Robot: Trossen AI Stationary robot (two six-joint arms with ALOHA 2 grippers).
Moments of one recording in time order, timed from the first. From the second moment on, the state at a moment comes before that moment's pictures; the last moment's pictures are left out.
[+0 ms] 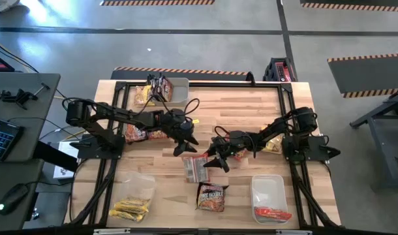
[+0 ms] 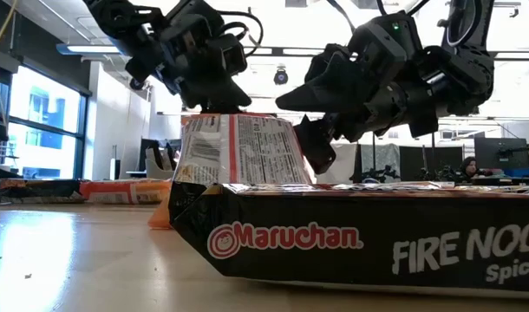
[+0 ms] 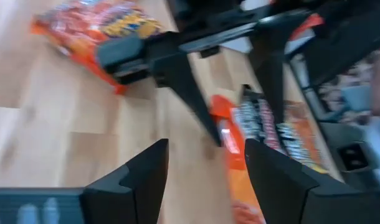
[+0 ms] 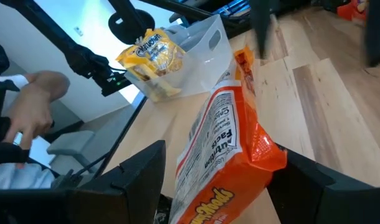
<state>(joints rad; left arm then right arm) 0.13 1.58 0.80 0.16 0.48 -0.18 0.06 1.90 0.62 1.08 -0.35 0.45</state>
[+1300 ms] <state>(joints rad) 0.06 1.81 1.03 -0.12 0.73 -0.17 0.06 1.90 0.62 1.08 -0.35 0.41</state>
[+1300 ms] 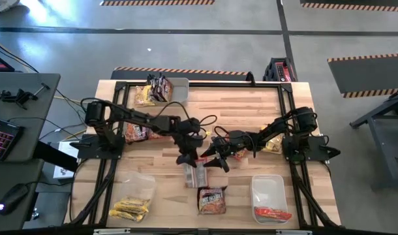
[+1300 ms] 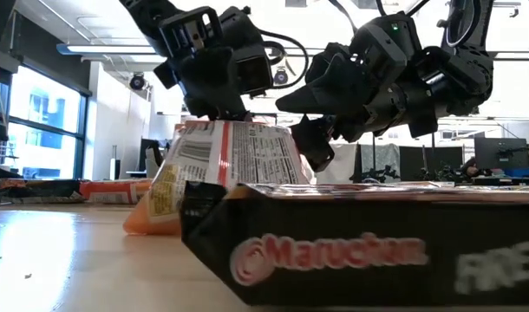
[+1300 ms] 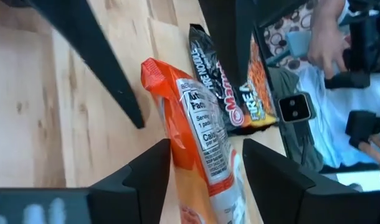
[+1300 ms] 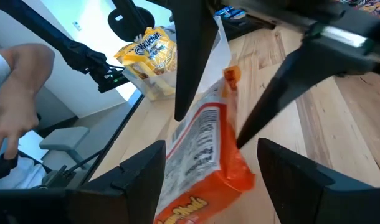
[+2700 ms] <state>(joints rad) 0.08 1.77 1.03 -0.10 0.70 -0.08 0.17 1.91 0.61 1.03 -0.13 0.70</state>
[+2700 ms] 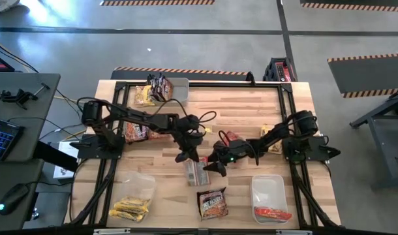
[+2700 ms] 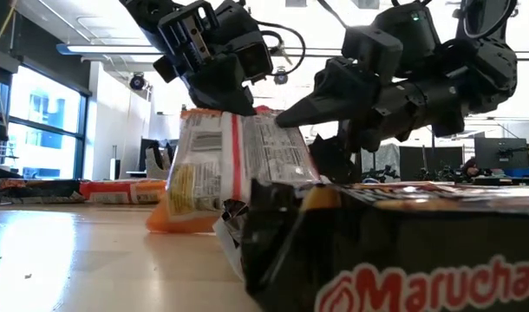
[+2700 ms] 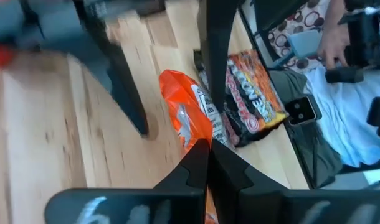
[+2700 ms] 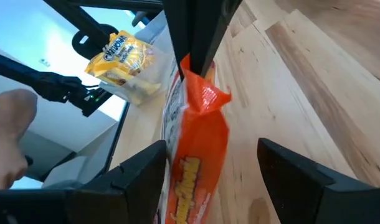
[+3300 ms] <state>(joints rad) 0.10 1.73 1.03 -0.10 0.61 -0.05 0.16 1.98 0.66 1.09 -0.17 0.65</state>
